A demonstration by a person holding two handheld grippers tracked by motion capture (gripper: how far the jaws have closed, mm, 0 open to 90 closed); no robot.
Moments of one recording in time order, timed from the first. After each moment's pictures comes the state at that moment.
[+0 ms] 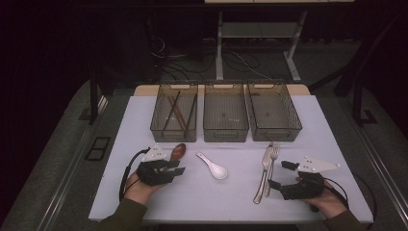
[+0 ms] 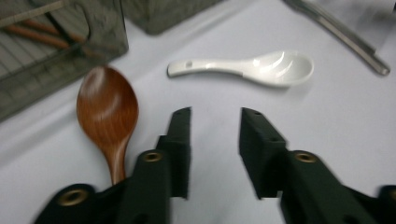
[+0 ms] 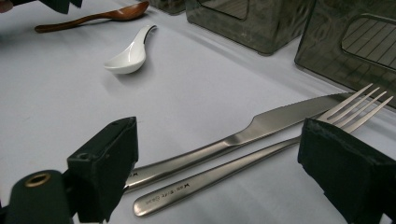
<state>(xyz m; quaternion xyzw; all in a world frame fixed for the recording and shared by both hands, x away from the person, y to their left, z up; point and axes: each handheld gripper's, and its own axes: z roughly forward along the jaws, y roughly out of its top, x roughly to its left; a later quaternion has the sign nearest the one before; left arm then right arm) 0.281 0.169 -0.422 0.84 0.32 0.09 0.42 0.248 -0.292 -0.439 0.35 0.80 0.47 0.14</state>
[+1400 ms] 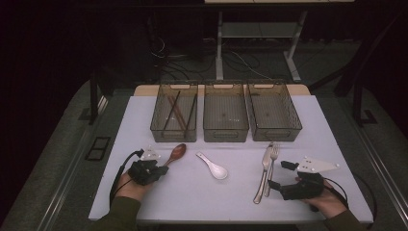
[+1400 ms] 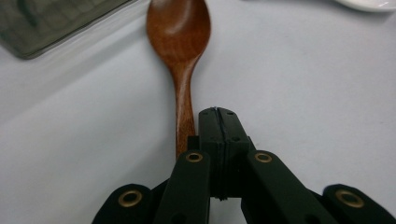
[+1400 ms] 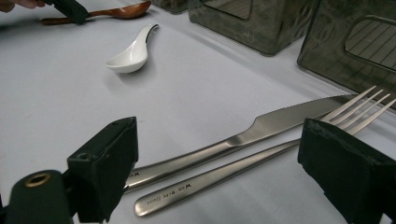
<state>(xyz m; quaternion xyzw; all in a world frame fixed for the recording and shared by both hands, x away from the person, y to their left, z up) 0.292 0.196 -0.436 0.87 0.37 0.11 0.31 0.248 -0.290 -0.439 0.35 0.80 0.47 0.14</state>
